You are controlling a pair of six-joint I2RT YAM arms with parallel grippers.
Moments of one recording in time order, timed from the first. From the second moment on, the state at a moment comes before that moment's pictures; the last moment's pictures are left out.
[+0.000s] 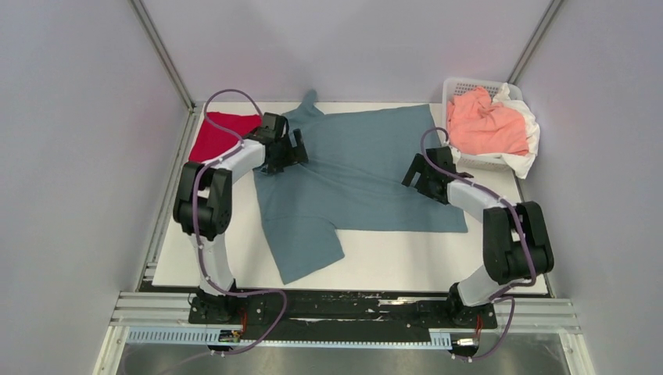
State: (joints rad) left arm -0.28 2.00 1.43 -0.36 0.07 -0.55; right arm 0.17 1.61 0.88 -0.17 0.15 0.58
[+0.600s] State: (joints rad) left arm -0.88 1.12 0.83 -0.71 -0.22 -0.71; right arm 0.19 0.88 0.58 -0.29 0.32 0.73
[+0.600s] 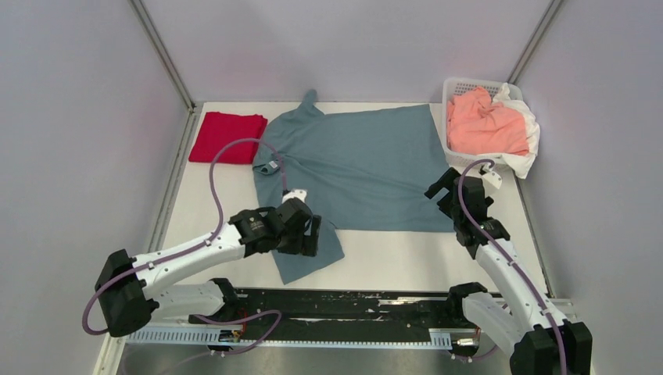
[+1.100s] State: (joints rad) left arm -1.00 1.17 0.56 -0.70 -0.16 -0.89; right arm 0.19 0.91 0.57 -0.34 0.36 0.74
